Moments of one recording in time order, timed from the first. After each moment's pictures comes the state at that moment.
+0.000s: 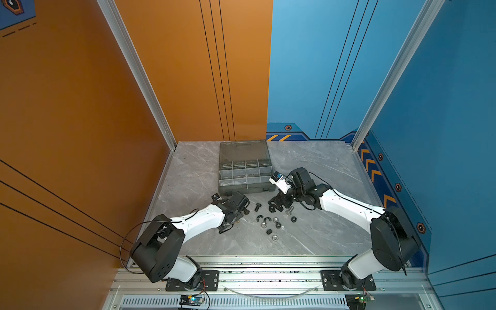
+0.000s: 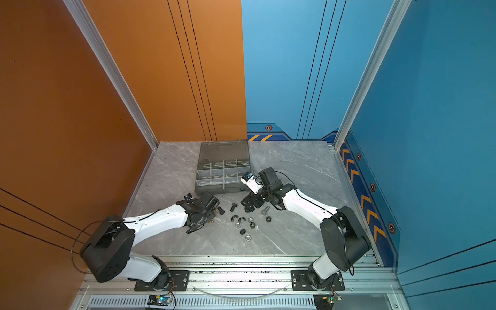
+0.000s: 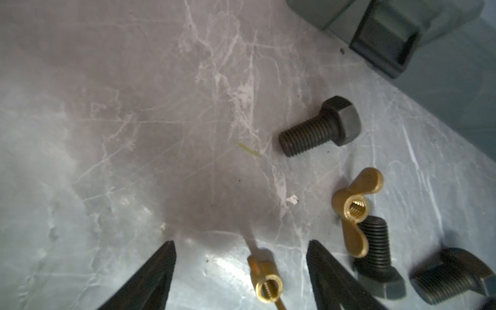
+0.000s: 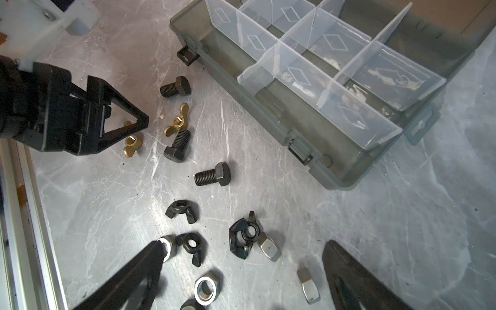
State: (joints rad) left arm -0.65 1.46 0.75 -0.58 -0.34 -1.27; right arm 0.57 1.55 1.00 -0.28 -0.35 -0.19
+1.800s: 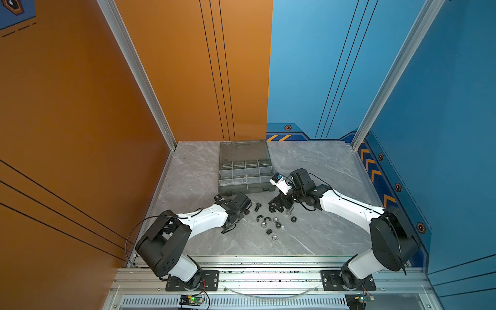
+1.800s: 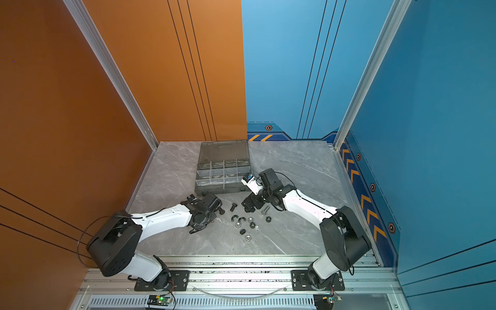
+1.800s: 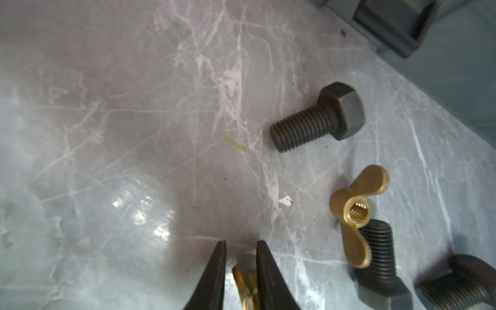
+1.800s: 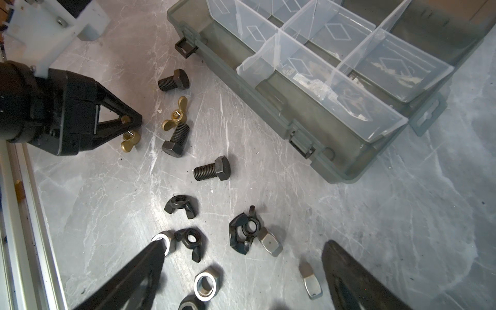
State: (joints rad) left arm -0.66 1.51 0.75 -0.53 -0.34 -1.29; right arm 0.57 1.55 0.98 -0.28 -0.35 -0.19
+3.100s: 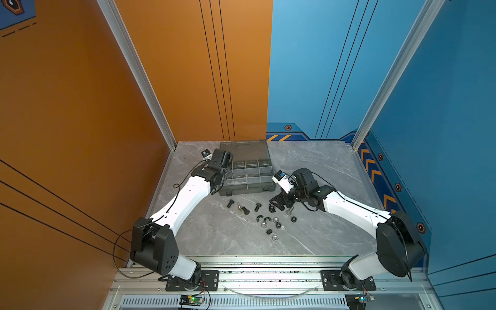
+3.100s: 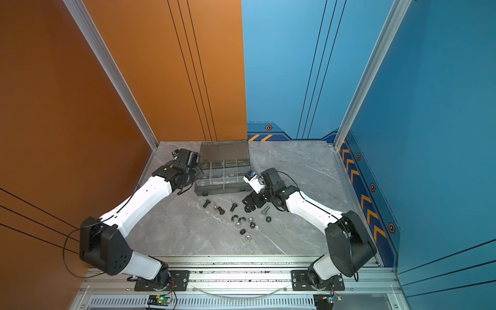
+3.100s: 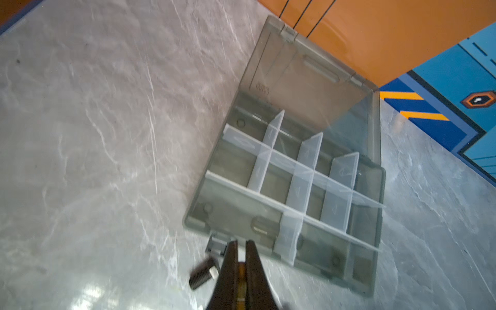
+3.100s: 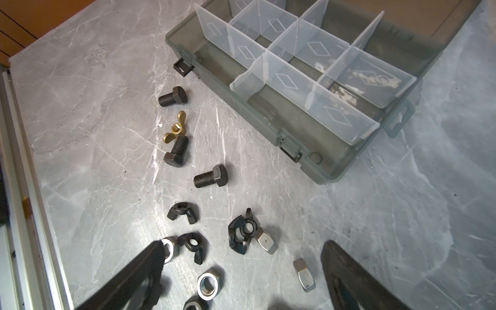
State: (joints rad) left arm -0.34 1.53 1.30 -0.63 -0.32 -0.79; right arm 0.56 1.50 0.96 -0.26 -0.32 -0.13
